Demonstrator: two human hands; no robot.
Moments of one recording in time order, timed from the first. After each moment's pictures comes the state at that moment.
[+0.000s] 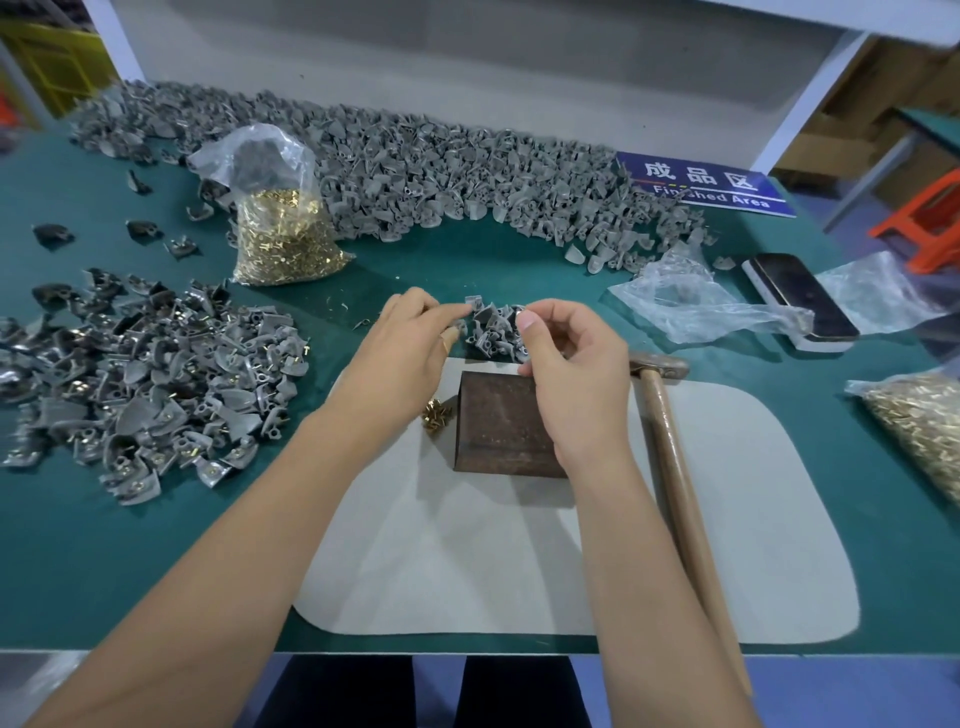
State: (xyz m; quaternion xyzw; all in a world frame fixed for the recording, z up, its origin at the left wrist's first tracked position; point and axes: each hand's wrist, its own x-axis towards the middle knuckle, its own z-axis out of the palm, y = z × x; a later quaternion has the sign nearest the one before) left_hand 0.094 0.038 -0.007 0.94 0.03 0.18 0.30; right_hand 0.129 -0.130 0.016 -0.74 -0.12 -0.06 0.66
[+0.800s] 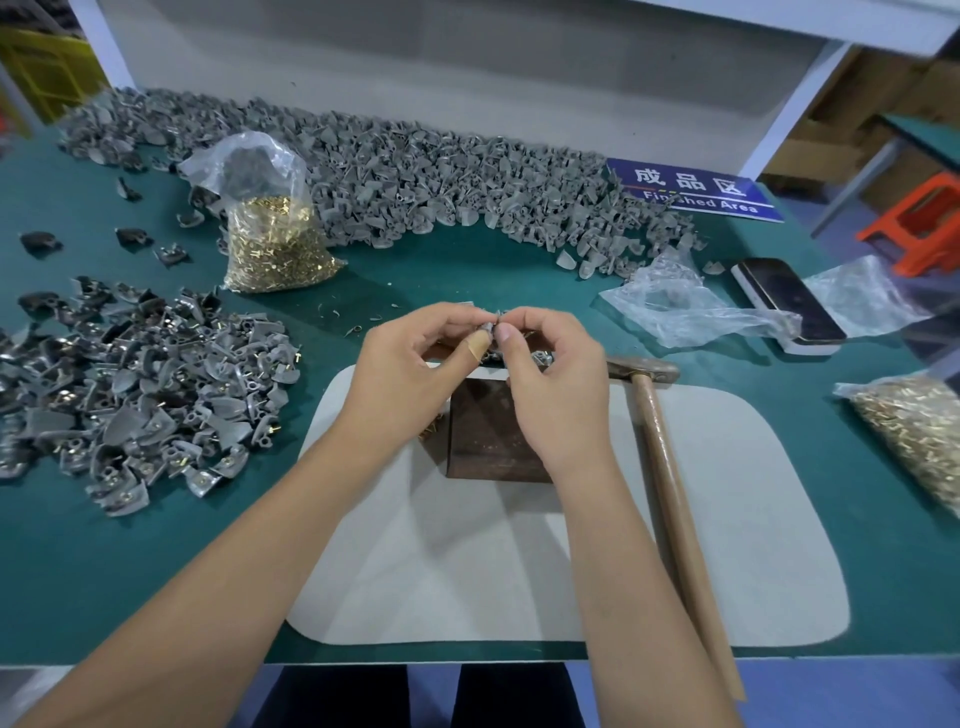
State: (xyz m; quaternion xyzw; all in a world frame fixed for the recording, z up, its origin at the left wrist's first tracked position) left_hand 0.083 0.012 0.002 0.75 0.00 0.25 0.61; right_hand 0.123 -0.130 0.023 -0.80 -0.19 -0.09 0.56
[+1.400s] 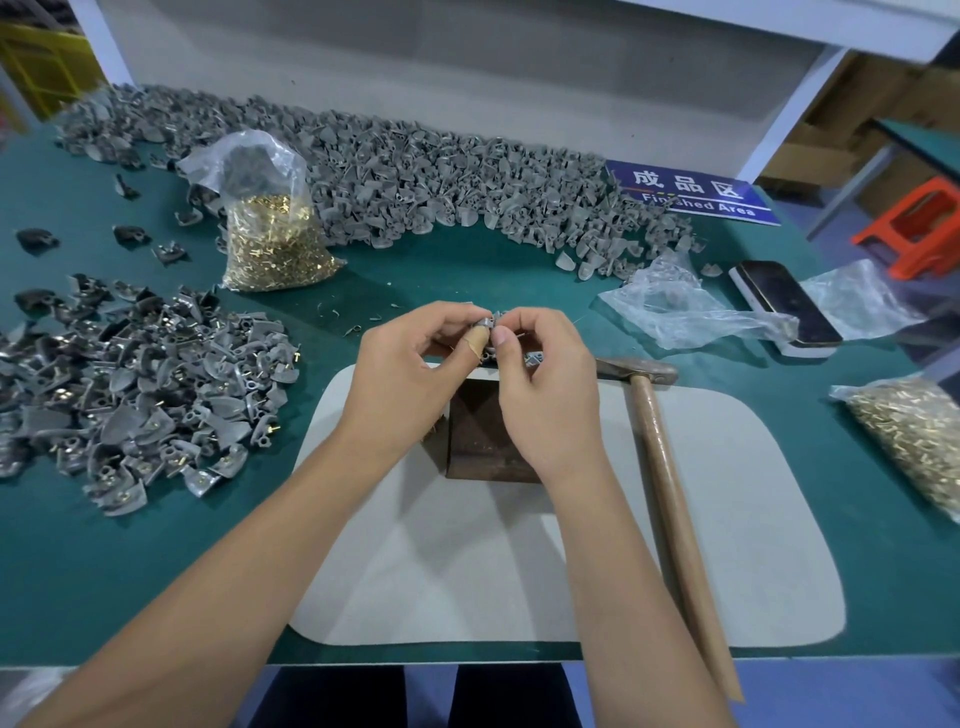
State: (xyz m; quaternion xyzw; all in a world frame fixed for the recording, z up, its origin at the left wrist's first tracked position) left_hand 0.083 0.008 0.002 0.77 0.02 0.32 0.55; right_hand 0.117 -0.126 0.024 -0.82 -0.22 -0.12 0.51
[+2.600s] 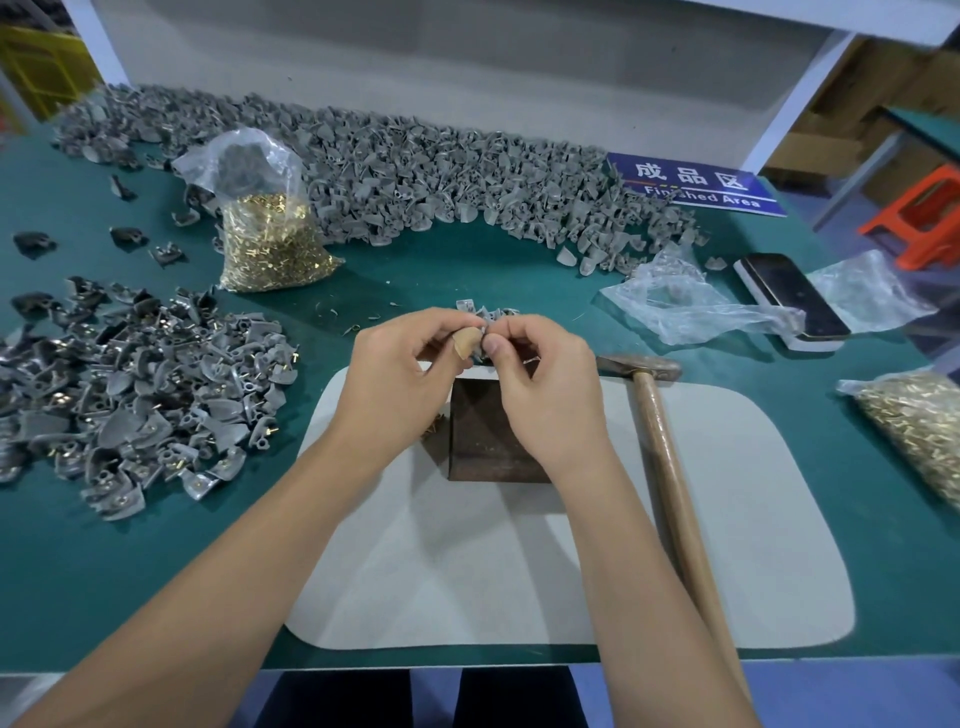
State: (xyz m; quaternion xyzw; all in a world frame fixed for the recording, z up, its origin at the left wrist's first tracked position) left_hand 0.078 0.015 0.004 0.81 0.00 0.31 0.50; right_hand 0.125 -0.129 0.021 -0.82 -0.24 -0.07 0.51
